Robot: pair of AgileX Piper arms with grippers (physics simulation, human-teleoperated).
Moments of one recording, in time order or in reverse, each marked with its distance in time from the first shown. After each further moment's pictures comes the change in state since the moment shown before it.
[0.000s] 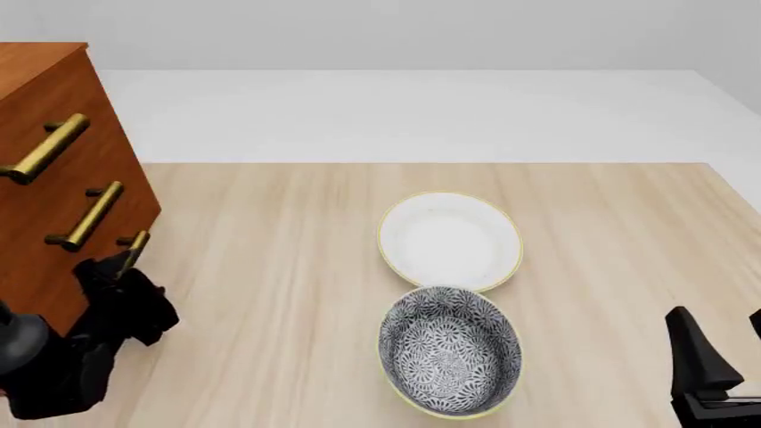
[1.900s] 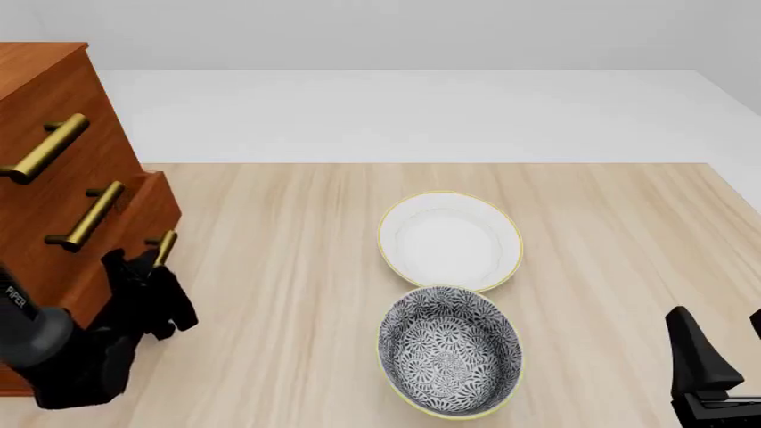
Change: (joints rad) left arm -0.106 0.008 -0.028 0.000 0.145; right arm 0.000 0.000 0.000 0.000 0.000
